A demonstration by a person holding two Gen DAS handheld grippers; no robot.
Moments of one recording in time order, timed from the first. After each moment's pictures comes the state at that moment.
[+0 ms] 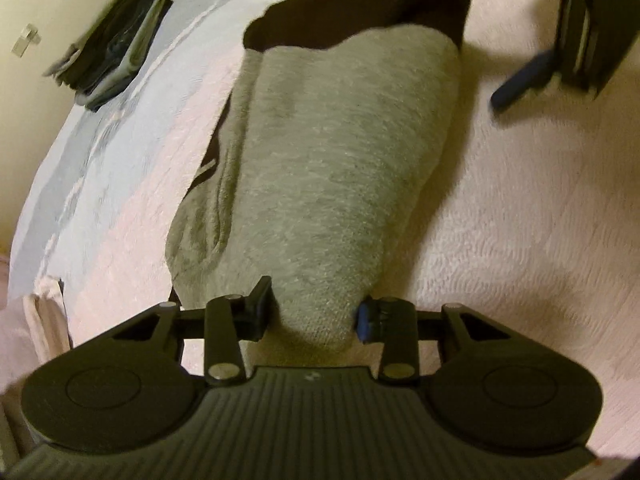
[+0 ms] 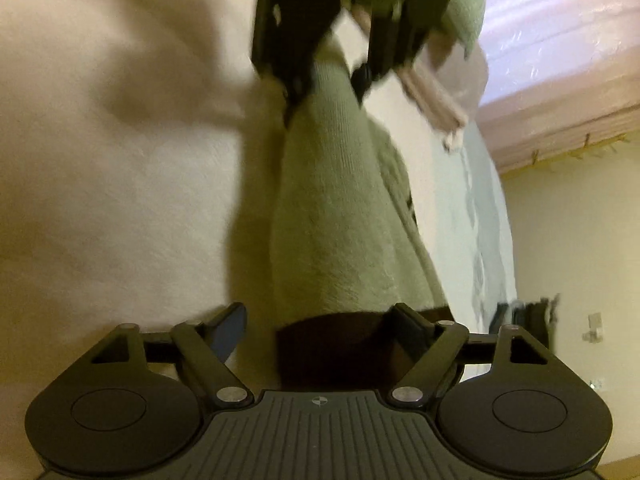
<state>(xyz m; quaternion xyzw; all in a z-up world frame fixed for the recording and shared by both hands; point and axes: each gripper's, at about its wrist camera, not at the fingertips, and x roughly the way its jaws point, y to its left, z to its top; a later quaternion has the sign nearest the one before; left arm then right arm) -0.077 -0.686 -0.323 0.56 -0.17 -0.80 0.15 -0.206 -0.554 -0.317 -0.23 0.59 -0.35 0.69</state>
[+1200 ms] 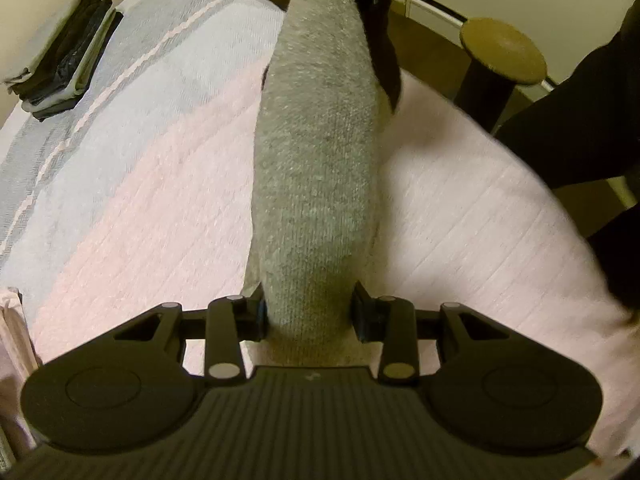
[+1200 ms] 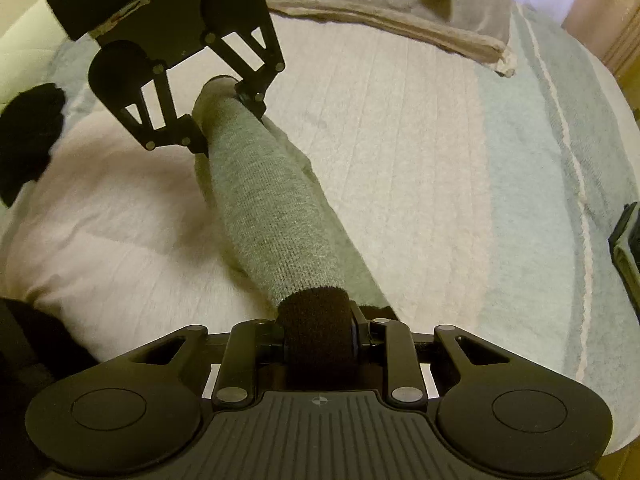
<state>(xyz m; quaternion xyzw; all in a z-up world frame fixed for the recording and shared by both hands) -0.175 -0.597 -0.160 0.60 -0.04 -0.80 0.07 -0.372 -0.585 -0.049 0.10 0.58 -0.15 0.79</state>
